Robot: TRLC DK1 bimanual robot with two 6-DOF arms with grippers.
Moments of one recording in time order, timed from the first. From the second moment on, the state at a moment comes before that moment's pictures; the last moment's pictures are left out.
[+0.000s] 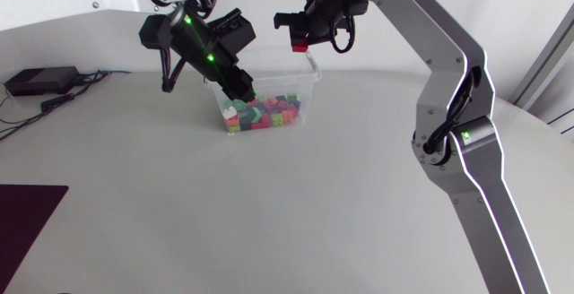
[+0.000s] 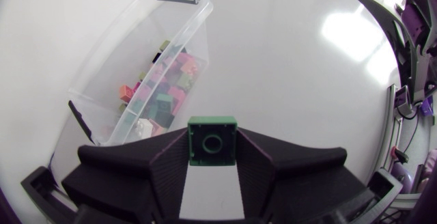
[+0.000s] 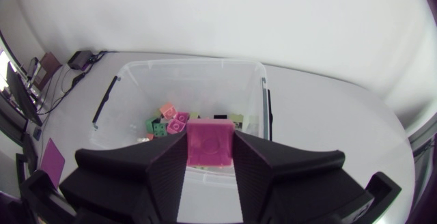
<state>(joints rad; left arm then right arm) -0.42 1.90 1.77 -0.87 0.14 0.50 0.41 2.60 2.95 -1.10 -0.02 0.19</state>
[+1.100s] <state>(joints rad) -0.37 1.87 1.78 -0.81 0.14 0.44 0.44 2.60 2.91 -1.13 -0.02 0.19</state>
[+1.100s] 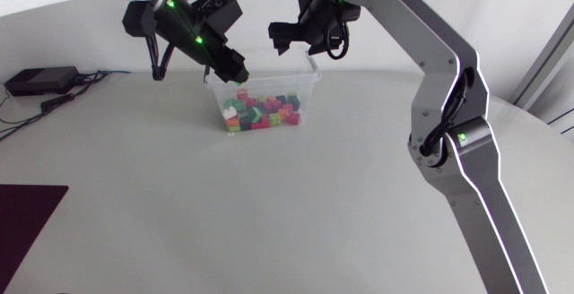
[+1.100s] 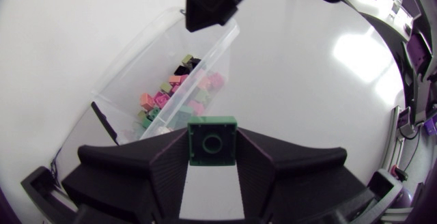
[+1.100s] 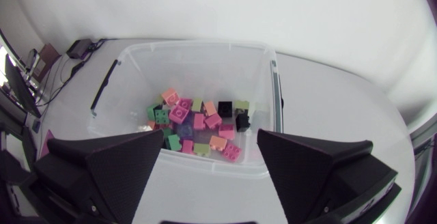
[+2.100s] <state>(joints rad) -0.28 2.32 2.22 -0.61 0.14 0.24 0.49 2.22 2.38 -1.22 -0.02 0.19</state>
